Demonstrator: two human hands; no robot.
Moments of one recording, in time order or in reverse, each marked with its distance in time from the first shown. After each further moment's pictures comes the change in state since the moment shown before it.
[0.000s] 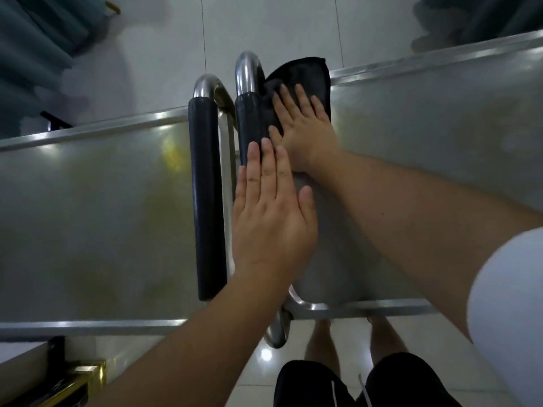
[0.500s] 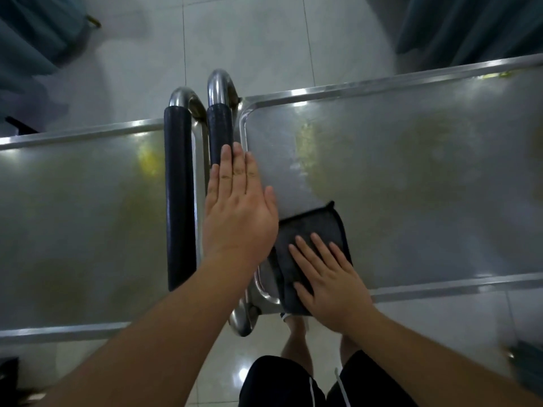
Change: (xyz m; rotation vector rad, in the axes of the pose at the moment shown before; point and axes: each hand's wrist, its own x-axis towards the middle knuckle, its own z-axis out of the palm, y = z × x) left_hand 0.001 -0.001 0.003 0.135 0.007 0.056; right_hand -0.290 0.040 0.090 -0.059 -0.010 -0.117
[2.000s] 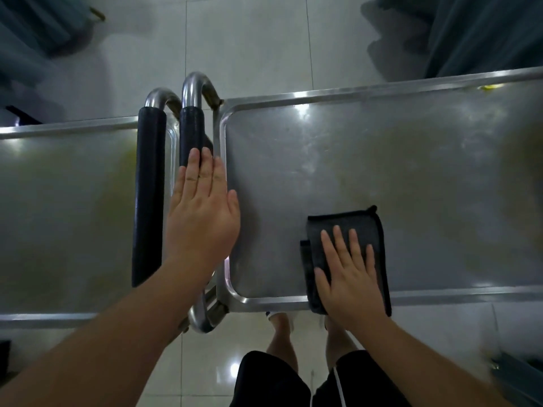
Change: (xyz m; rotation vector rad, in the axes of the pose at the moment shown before) left_hand 0.001 0.001 0.006 0.105 0.054 0.000; right_hand -0.030 0.078 -0.017 0.058 0.038 0.296
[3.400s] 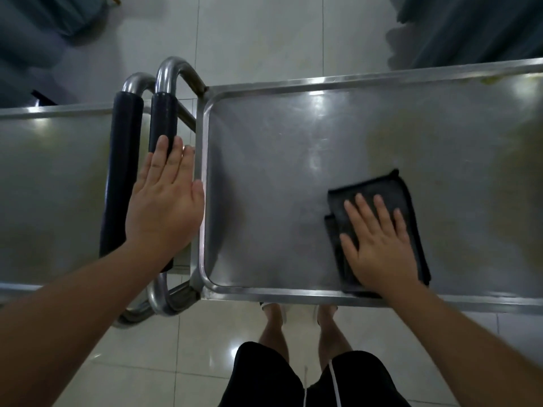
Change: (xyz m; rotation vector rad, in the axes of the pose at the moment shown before) left_hand 0.001 0.004 -0.008 0.070 -0.092 -0.051; right_hand 0.050 0.112 -0.029 -0.107 0.060 -0.094
